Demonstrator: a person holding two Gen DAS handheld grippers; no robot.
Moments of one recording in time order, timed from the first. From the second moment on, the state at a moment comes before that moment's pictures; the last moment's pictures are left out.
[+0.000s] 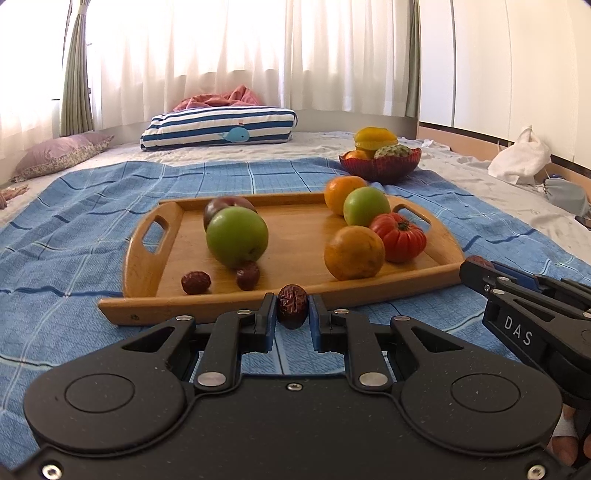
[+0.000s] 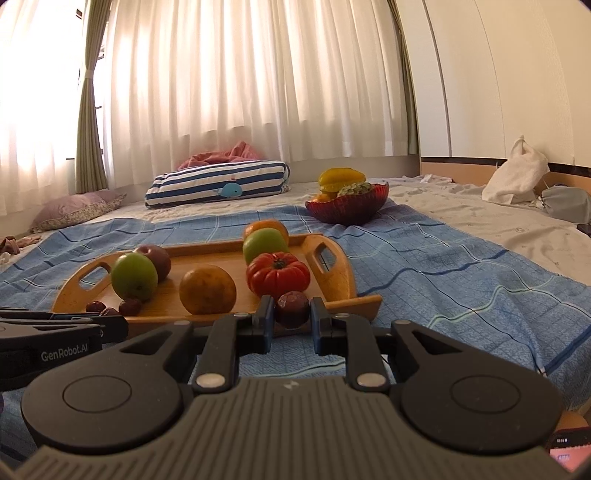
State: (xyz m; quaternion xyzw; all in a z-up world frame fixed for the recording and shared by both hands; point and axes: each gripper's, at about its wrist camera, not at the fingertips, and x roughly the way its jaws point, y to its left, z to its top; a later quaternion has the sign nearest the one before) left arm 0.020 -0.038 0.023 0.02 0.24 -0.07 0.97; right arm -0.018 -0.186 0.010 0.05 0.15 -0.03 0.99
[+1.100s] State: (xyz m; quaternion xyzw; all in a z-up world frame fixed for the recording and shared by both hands) left arm 0.077 0.005 0.057 0.00 0.23 -0.02 0.97; right arm 0.043 -0.156 0.046 0.05 0.13 0.05 0.99
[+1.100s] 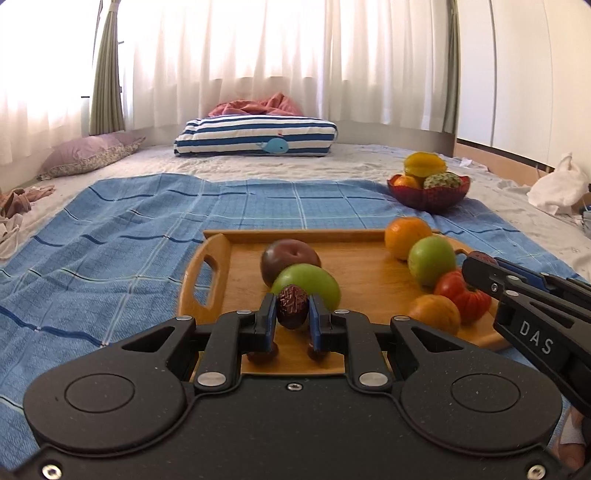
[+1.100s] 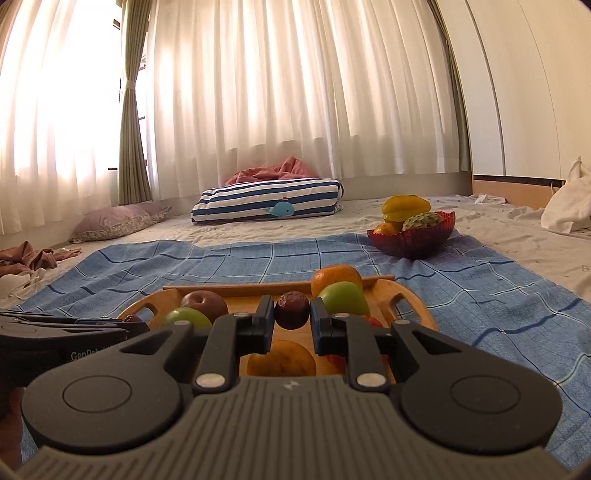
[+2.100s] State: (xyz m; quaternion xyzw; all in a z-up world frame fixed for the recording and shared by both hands) left arm 0.204 0.060 0.082 -0.05 0.30 -0.05 0.95; right arm 0.170 -0.161 0.070 0.08 0.24 0.11 0.96
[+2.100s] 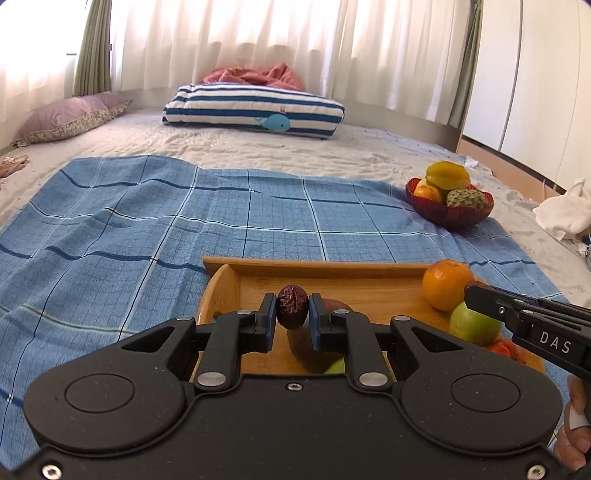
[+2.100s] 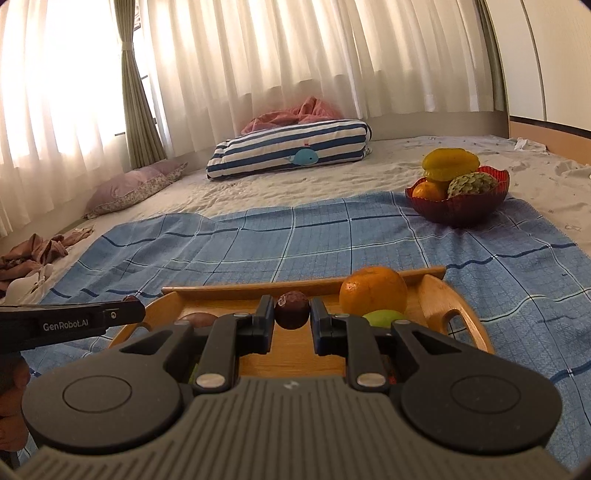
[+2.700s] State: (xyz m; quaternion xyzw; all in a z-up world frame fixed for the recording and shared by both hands) left arm 0.282 0.064 0.068 -0.05 0.37 -0.06 0.92; right arm 0.257 -0.145 0.064 0.08 0.36 0.13 0.92
